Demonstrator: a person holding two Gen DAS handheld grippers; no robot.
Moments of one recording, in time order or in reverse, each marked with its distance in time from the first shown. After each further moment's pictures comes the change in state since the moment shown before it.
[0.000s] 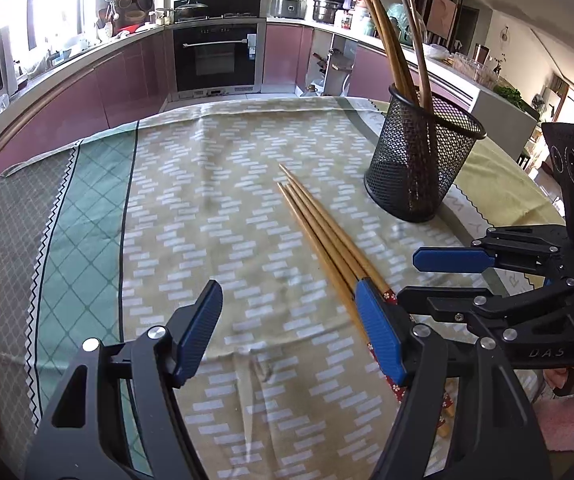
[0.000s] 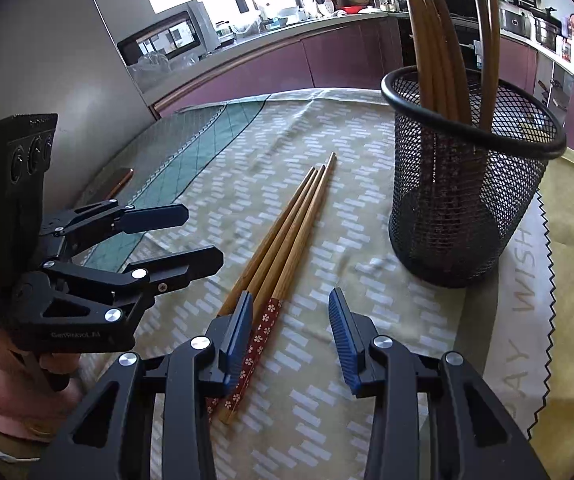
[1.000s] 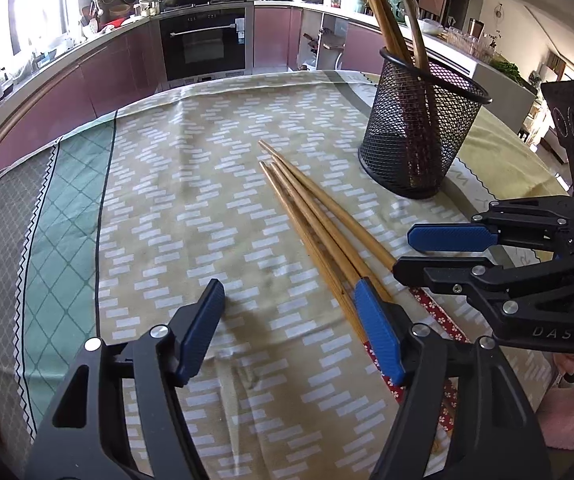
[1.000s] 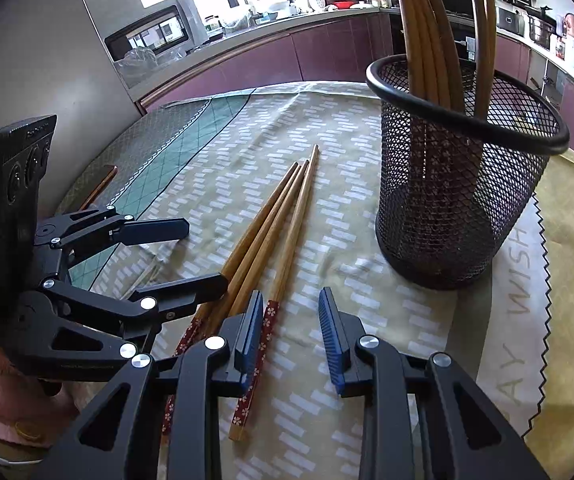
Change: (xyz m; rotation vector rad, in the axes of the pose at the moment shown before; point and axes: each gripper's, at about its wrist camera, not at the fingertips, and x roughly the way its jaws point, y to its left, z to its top) left arm 0.023 -0.015 0.004 0.048 0.073 0.004; right arm 0.008 -0.006 0.003 0.008 0.012 -0.033
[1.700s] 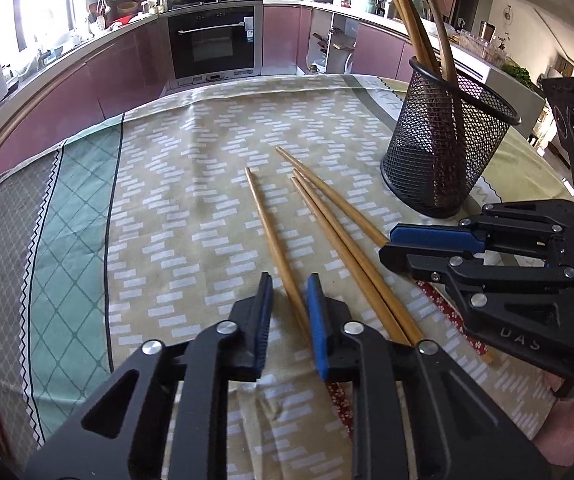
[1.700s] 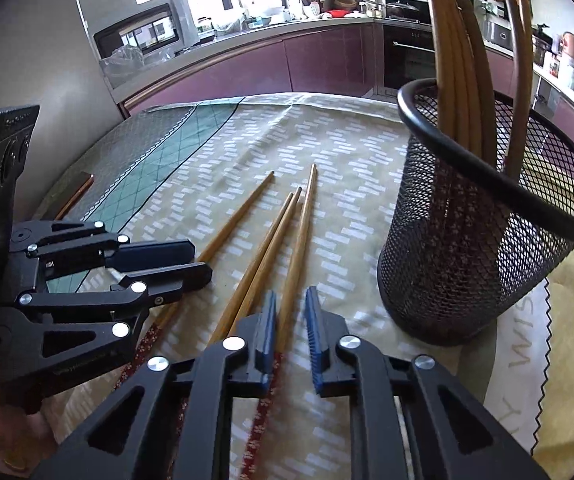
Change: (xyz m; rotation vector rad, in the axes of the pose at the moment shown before) left arm 0.012 0.012 0.016 -0.027 0.001 0.020; right arm 0.021 0.006 0.022 -0.002 -0.031 -0.068
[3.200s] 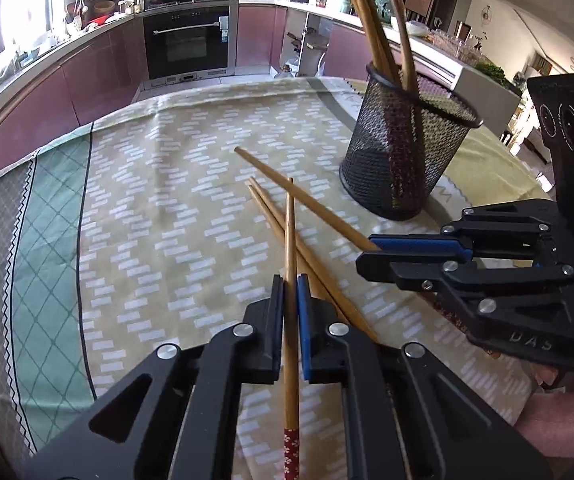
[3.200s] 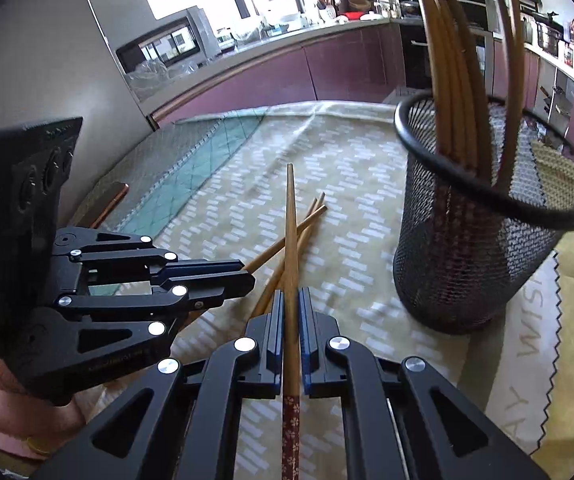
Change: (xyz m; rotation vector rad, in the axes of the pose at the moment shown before) left arm -0.012 -0.011 0.001 0.030 -0.006 -0.104; right arm -0.031 -0.008 -0.003 -0.008 -0.042 0.127
